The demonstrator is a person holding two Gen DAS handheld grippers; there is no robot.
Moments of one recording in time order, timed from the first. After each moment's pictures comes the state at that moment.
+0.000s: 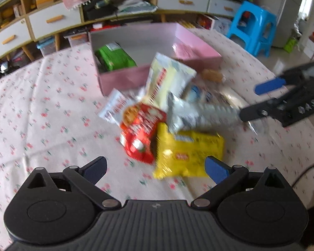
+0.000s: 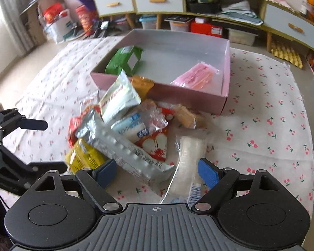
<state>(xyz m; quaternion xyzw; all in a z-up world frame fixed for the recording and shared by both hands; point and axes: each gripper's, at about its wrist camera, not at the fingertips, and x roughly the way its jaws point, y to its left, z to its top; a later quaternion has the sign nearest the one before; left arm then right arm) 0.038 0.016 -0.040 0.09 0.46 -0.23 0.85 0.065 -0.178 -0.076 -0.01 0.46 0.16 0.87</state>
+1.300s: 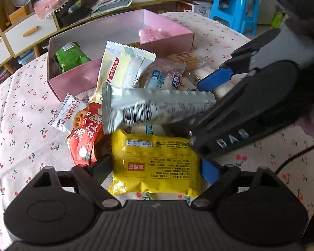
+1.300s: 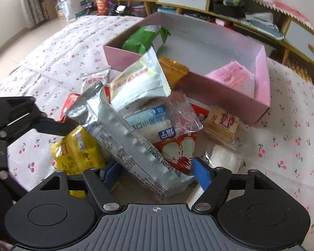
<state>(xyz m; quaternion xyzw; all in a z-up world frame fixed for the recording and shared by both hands) 0.034 -0.030 -0.068 0.16 0.45 -0.26 0.83 0.083 -0.130 -0.114 -0.08 0.47 0.17 0.86</state>
